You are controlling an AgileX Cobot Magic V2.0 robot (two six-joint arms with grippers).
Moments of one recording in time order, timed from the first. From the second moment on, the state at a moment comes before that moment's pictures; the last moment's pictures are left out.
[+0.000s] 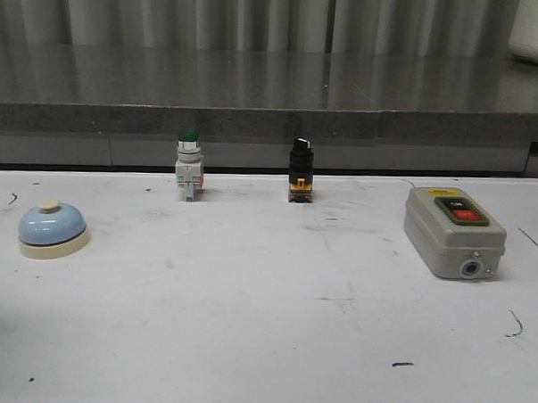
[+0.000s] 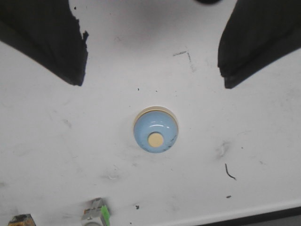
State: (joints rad) left arm -0.21 1.10 -0.83 -0.07 0.64 0.05; right arm 0.02 0.78 -0.62 0.05 0.50 -0.03
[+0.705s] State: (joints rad) left arm -0.22 1.71 -1.10 -0.03 0.58 0.05; right arm 0.02 0.78 -0.62 0.05 0.50 -0.03
